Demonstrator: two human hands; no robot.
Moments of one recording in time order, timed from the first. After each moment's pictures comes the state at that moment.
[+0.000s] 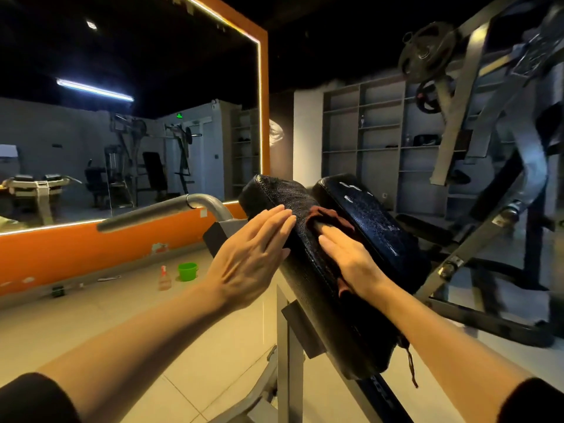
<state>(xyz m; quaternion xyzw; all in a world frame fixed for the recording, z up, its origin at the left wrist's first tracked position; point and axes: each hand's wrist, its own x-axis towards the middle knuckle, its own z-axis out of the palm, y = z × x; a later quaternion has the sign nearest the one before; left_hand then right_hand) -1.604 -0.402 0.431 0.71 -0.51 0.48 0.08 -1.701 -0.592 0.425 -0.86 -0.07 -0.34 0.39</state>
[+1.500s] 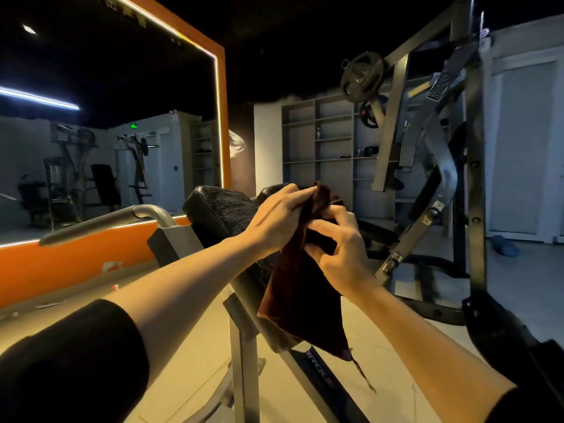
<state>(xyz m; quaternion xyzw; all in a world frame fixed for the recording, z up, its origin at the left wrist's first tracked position) -1.712 -0.502 0.501 0.68 -0.59 0.24 0.36 -1.811 -0.604 0.440 -0.80 -0.01 -0.56 0.22</state>
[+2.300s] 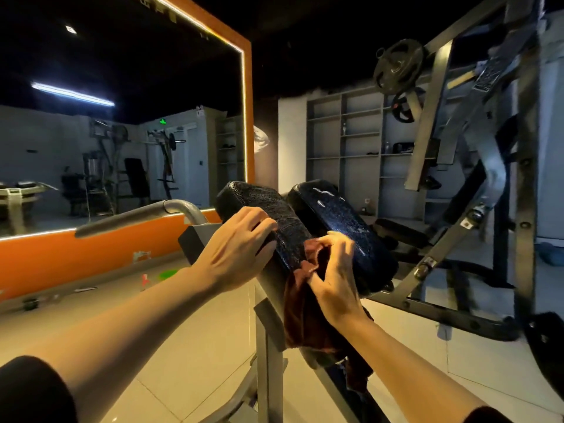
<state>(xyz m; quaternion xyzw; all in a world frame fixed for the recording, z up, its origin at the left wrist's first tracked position) -1.635 -0.419 0.456 0.71 -0.53 0.44 0.13 -1.729 -0.586 0.385 -0.80 0.00 -0.47 0.36</state>
